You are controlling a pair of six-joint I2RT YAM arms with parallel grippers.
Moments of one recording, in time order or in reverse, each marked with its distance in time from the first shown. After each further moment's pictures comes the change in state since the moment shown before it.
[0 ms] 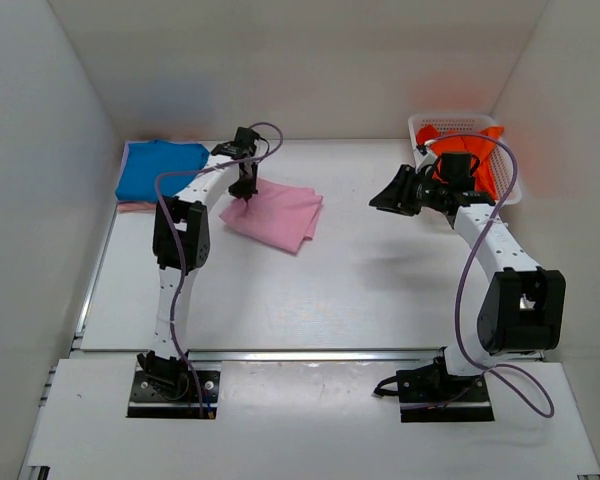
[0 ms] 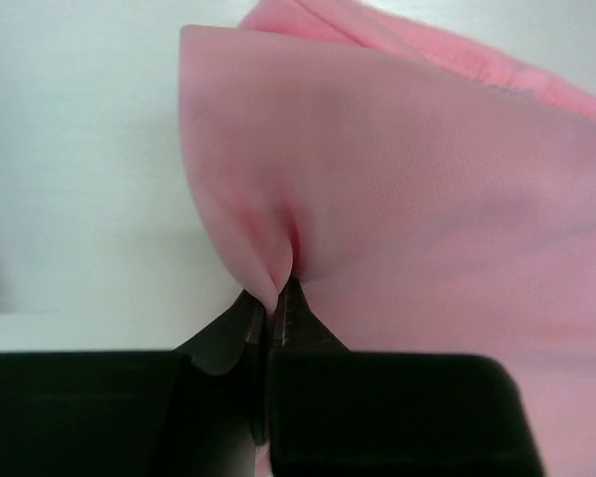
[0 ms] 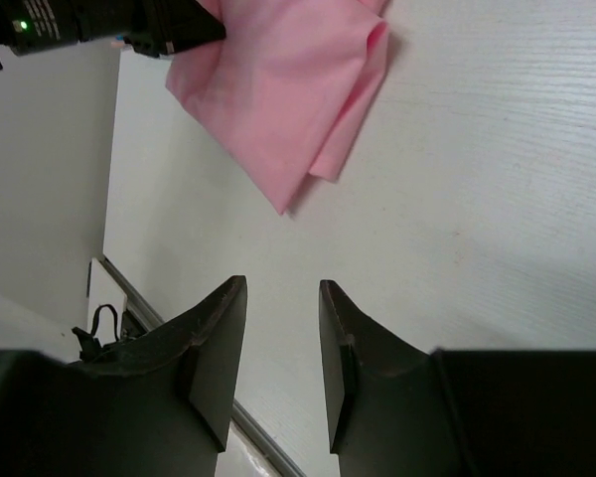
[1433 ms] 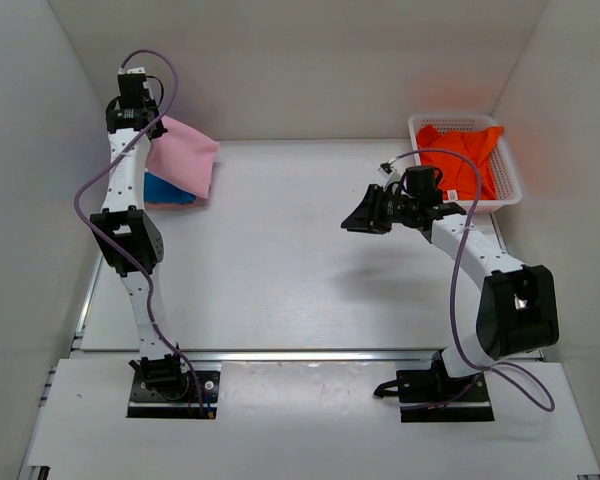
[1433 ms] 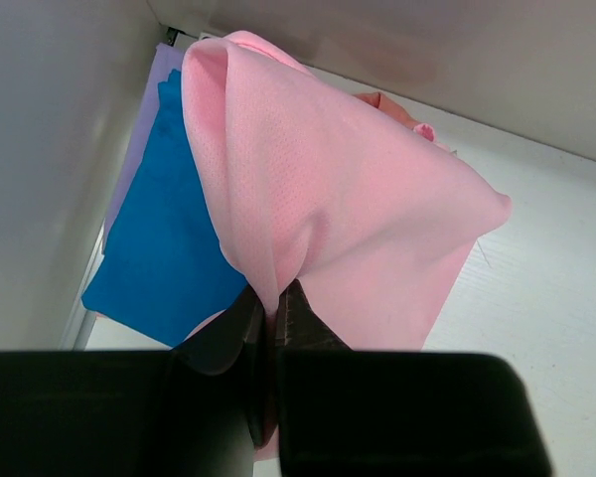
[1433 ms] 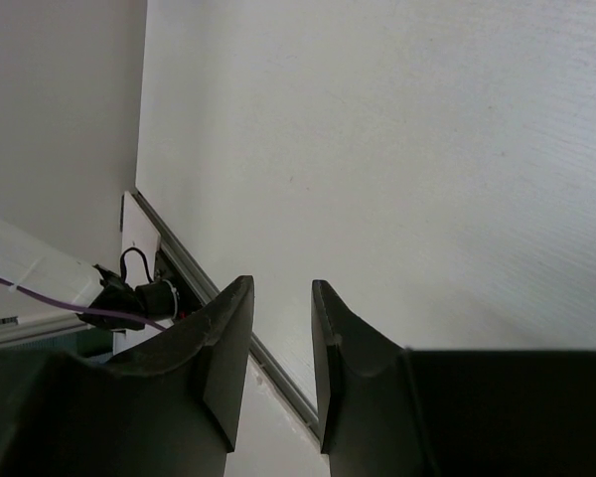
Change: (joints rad) left arm 0.409 -0.116 0.348 0.033 -0.052 0.062; right arm 0.186 -0.016 -0.111 0.082 -0.016 0.112
